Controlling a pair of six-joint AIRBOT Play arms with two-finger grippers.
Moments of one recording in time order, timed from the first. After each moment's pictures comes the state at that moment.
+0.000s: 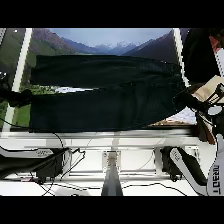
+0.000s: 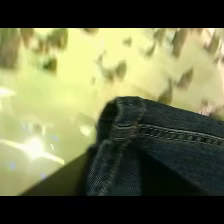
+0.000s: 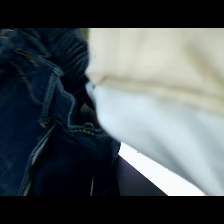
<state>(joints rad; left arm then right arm) 0.60 -1.57 1.08 1.28 -1.02 -1.23 -0.56 -0.89 0.47 -1.19 0.58 1.42</state>
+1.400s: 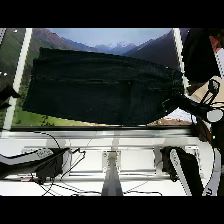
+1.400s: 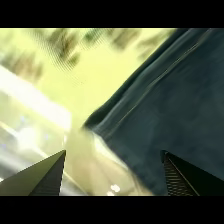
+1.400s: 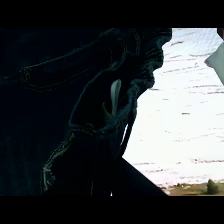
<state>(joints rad) 0.74 -1.37 1.11 1.42 -1.18 -1.49 -0.38 -0.66 0.47 -1.23 0.82 1.42</state>
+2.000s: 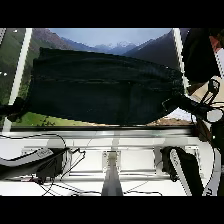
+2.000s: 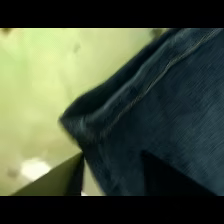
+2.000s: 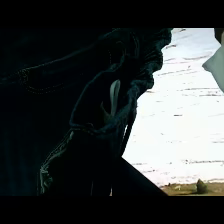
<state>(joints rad) 0.84 -1.34 0.77 1.03 -0.85 -1.32 -0.38 -0.66 0.47 -1.23 0.80 1.42</state>
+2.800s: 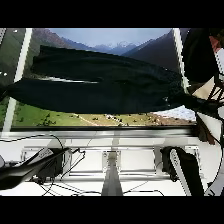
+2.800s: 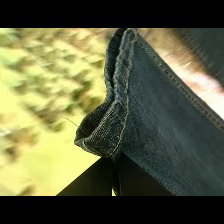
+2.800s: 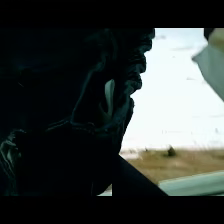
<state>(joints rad) 0.84 -1.12 0.96 1.10 -0.93 -1.12 -0.38 -0.62 0.65 -1.38 1.13 1.45</state>
